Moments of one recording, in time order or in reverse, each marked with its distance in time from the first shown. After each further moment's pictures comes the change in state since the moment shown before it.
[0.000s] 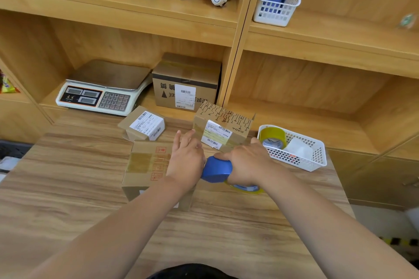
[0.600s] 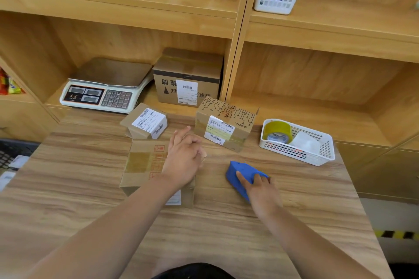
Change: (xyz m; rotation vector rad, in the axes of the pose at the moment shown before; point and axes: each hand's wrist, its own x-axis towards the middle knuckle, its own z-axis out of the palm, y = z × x) left_hand 0.000 -0.011 0.000 -0.481 -0.001 -0.129; right_hand -0.030 0.002 0.139 0.026 -0.108 0.222
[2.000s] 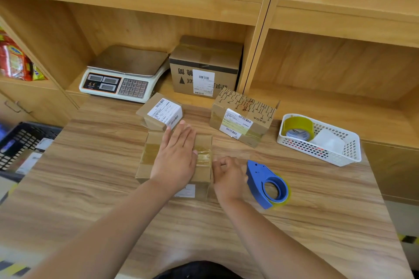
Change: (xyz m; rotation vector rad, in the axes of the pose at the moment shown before) left_hand -0.029 -0.036 -0.020 0.502 0.022 0.042; right_hand 0.042 -0.121 -0.034 1.215 0.339 0.415
